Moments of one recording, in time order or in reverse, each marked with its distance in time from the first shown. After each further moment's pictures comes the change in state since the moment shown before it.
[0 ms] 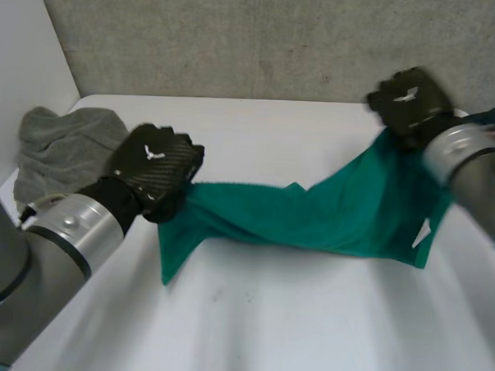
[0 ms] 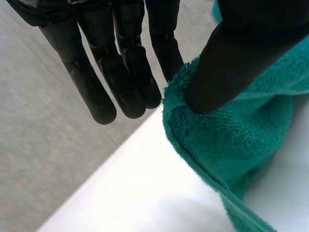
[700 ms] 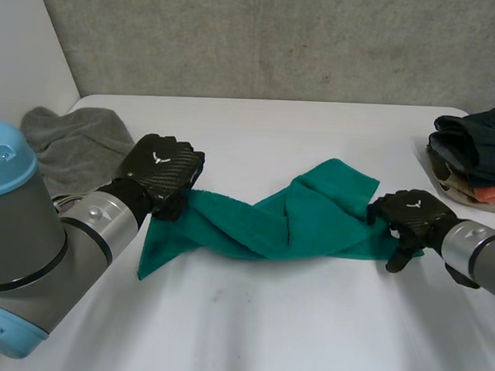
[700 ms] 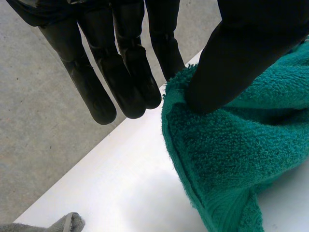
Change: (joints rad) left arm 0.007 -0.131 0.071 0.011 -0.038 -0.014; right arm -0.218 0.076 0.311 0.105 -0.174 0.158; left_hand 0.000 0.000 0.000 0.000 0.000; right_hand -0.444 -0.555 -0.566 -0.591 -0.598
